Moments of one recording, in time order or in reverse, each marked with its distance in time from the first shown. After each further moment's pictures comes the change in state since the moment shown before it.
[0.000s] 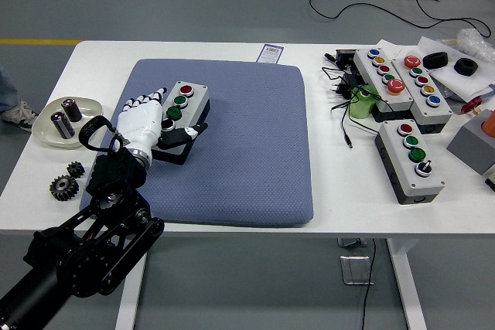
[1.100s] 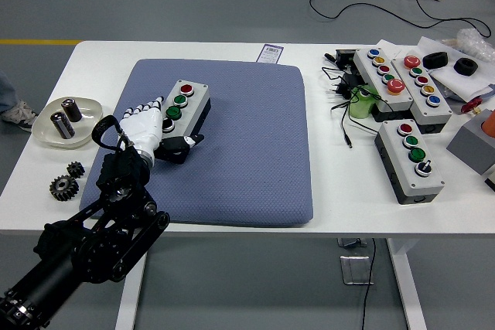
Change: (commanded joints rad) left arm -0.056 -0.027 -0.025 0.167 0.000 0.016 0.000; right arm 0.005 -0.004 -0.005 0.000 -0.008 -0.001 0.000
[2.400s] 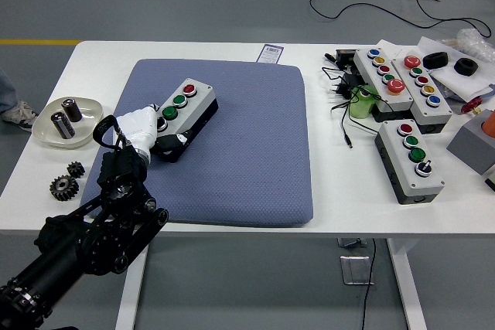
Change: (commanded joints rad) left arm -0.049 0.007 0.036 0.105 0.000 0.074 -0.002; right arm 0.001 -0.002 0.018 0.000 -0.031 -0.002 -0.004
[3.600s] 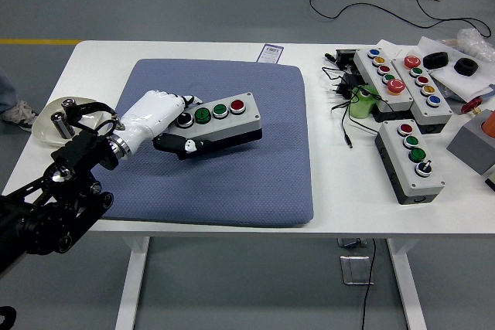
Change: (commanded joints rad) left arm -0.071 0.273 0.140 0.016 -0.165 0.022 -0.882; right arm 0.005 0.003 0.014 0.000 -0.008 -0.001 -0.003
